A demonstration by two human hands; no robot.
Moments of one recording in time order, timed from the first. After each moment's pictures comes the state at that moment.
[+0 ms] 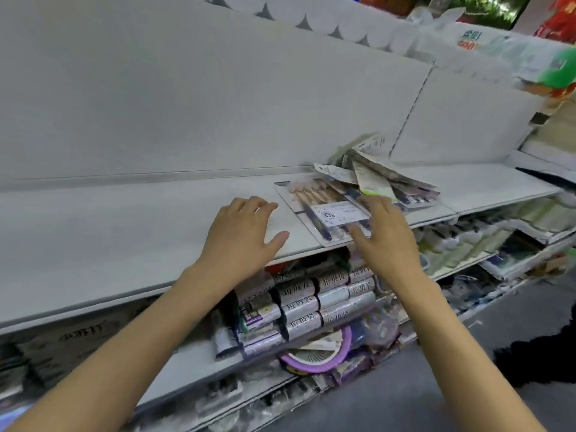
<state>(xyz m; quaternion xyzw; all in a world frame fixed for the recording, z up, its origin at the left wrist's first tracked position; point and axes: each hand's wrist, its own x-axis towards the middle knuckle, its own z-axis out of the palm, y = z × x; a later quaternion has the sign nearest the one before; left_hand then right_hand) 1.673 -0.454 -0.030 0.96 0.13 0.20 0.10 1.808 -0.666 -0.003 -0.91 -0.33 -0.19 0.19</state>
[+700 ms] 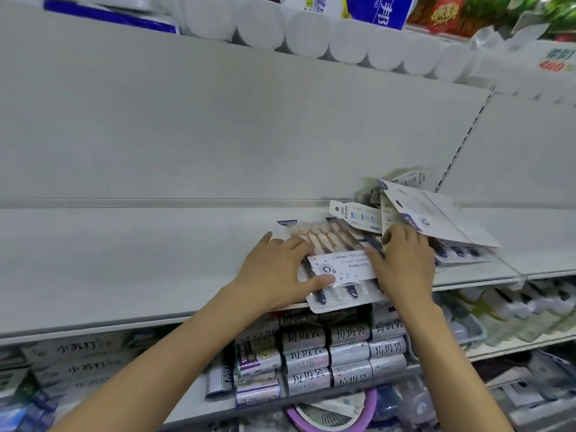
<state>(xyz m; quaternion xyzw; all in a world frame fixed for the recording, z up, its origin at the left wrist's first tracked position) 1.765 -0.487 -0.033 0.98 0.16 0.10 0.10 1.935 -0.644 -0.024 -0.91 -0.30 -0.22 0.19</state>
